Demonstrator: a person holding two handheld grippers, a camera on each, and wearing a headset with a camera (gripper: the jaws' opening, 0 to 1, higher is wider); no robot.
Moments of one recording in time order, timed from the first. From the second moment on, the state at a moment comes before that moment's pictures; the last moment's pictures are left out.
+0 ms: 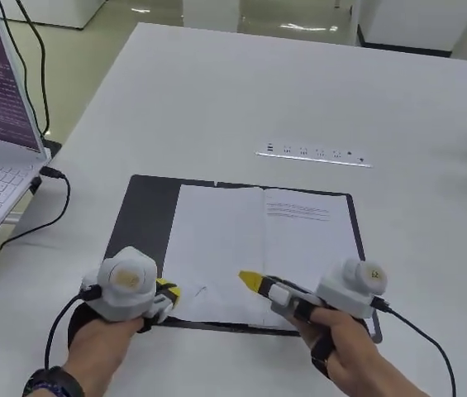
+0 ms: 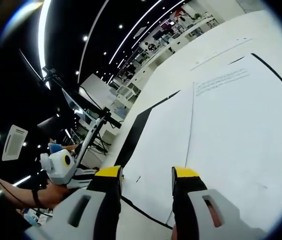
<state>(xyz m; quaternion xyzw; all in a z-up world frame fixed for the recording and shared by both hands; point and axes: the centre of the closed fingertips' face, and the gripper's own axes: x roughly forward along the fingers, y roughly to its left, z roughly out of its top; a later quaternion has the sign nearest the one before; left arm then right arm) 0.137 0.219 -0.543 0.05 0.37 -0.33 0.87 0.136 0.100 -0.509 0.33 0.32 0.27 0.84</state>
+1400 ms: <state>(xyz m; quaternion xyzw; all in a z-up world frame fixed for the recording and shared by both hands) 0.135 0.224 -0.558 0.05 0.37 -0.30 0.88 0.231 0.089 -0.534 0.34 0.31 0.23 0.86</state>
